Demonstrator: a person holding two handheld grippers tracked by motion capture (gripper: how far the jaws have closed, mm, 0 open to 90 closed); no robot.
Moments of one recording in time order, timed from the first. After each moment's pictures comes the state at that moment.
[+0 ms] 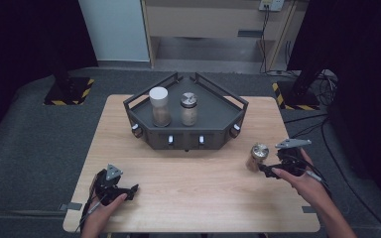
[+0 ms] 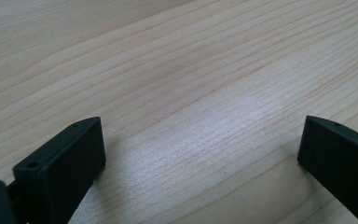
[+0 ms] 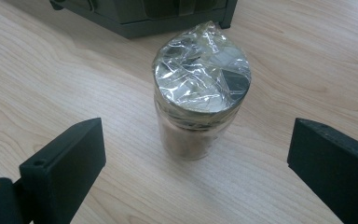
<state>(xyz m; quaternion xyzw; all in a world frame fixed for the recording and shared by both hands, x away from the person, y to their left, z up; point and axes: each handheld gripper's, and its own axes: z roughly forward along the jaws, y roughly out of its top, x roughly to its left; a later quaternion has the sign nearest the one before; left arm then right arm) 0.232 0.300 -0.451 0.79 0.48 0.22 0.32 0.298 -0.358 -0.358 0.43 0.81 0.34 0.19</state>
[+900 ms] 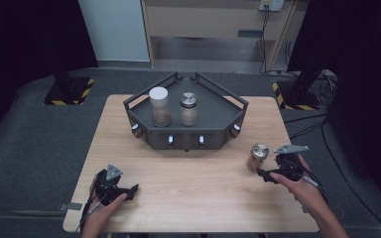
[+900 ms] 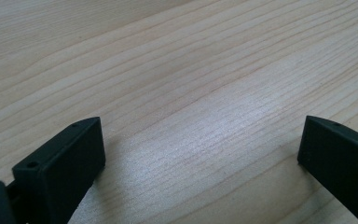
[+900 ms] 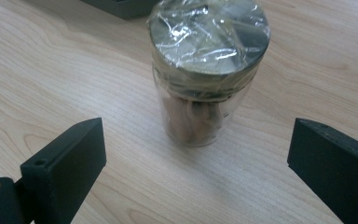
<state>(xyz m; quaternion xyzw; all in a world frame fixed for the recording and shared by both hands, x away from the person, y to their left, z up) 0.232 0.300 -0.451 0.79 0.48 0.22 0.32 0.296 -0.360 -0.382 0.44 0.81 0.34 0.18</state>
